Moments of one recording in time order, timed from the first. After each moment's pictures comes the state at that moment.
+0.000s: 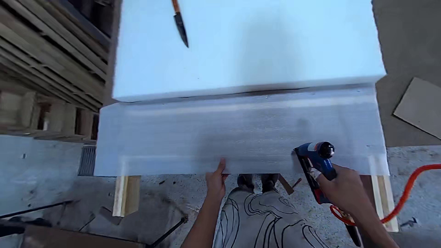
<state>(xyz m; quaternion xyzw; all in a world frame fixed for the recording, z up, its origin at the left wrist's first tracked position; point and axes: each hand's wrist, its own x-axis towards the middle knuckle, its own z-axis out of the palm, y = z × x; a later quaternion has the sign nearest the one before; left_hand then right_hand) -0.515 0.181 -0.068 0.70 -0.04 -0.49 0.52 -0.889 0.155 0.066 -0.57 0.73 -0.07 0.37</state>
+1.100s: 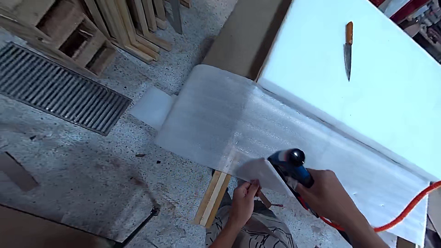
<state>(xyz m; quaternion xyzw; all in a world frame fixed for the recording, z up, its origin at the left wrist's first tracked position) -0.162 0.251 -0.072 0.57 -0.15 -0.57 0.57 -0.297 0.102 0.105 -0.78 0.54 0.10 0.30</state>
